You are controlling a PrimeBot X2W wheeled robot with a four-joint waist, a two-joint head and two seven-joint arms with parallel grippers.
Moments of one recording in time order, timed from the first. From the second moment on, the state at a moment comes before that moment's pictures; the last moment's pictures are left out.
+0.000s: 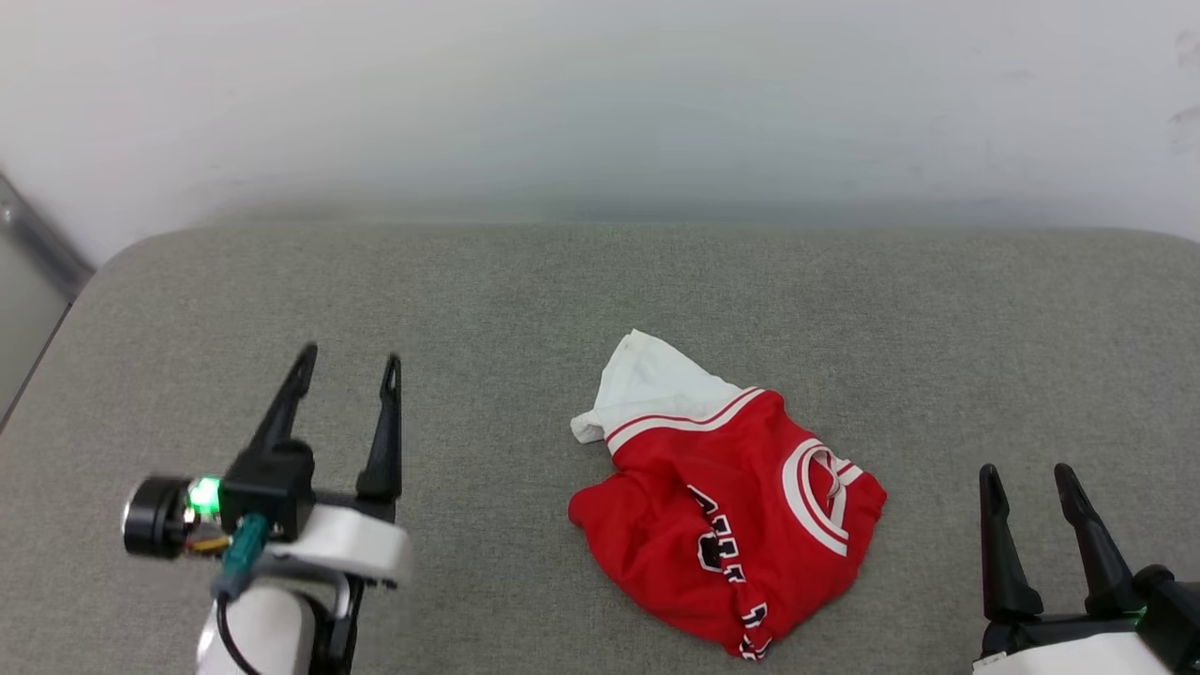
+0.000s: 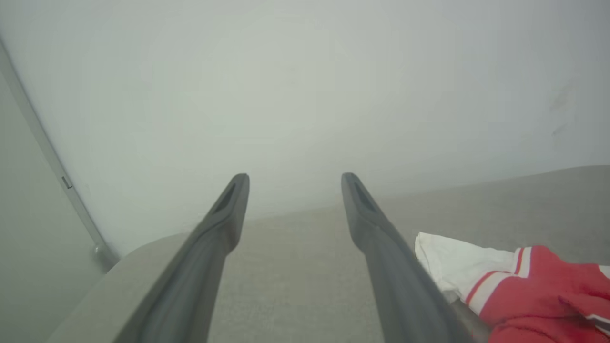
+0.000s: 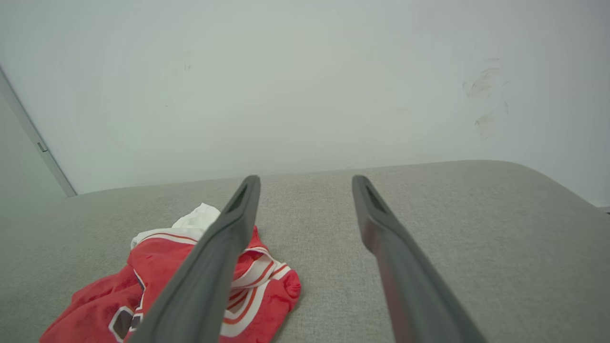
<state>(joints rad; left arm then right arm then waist) -0.11 0.17 -0.10 0.11 -0.06 0.02 -0.26 0.12 -0.05 -0.08 -0.01 0.20 0.13 -0.26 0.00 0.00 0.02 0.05</state>
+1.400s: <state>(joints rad) -1.25 0.49 -1.26 0.51 -0.98 -0.13 0.84 -0.10 -0.05 -0.05 -0.08 0.20 0.13 -0.26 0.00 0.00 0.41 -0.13</state>
